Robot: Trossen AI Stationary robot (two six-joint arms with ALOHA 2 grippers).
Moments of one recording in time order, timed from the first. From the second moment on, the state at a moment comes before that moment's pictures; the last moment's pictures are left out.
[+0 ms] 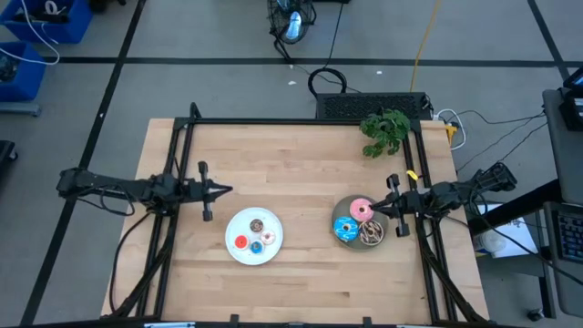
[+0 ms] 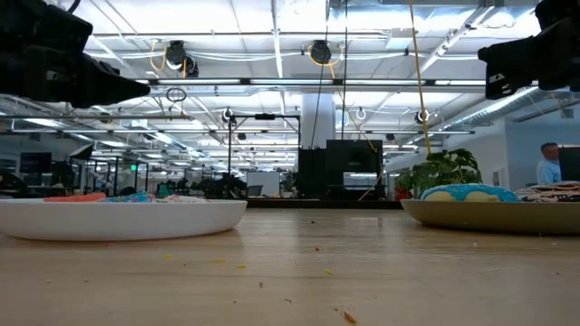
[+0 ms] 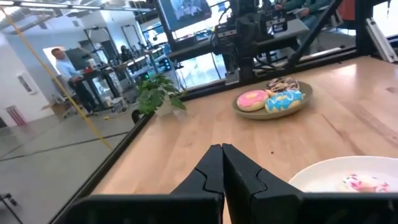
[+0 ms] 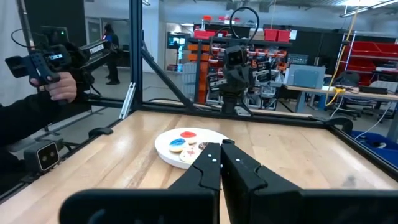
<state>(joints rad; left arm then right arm) -0.10 0.27 0.01 0.23 -0.24 0.29 0.36 0.00 0.02 0.05 0.25 -0.07</state>
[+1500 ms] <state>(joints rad) -0.10 0.27 0.01 0.21 -0.24 0.25 0.36 0.00 0.01 0.08 0.23 -0.11</state>
